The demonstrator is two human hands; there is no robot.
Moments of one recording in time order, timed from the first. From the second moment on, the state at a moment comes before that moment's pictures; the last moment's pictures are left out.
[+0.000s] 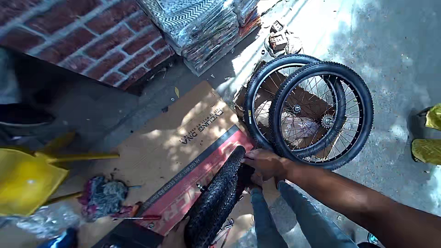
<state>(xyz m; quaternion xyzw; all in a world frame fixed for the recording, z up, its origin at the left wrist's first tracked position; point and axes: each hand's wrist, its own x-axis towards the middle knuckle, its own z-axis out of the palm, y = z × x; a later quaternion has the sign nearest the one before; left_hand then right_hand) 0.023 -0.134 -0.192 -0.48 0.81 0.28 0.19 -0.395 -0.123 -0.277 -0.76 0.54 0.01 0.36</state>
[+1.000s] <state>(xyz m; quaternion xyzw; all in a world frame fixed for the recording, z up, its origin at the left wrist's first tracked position) -0.247 -0.362 -0.202 0.08 0.97 0.11 0.20 -0.360 0.039 -0.243 -0.42 0.87 -0.14 0.22</state>
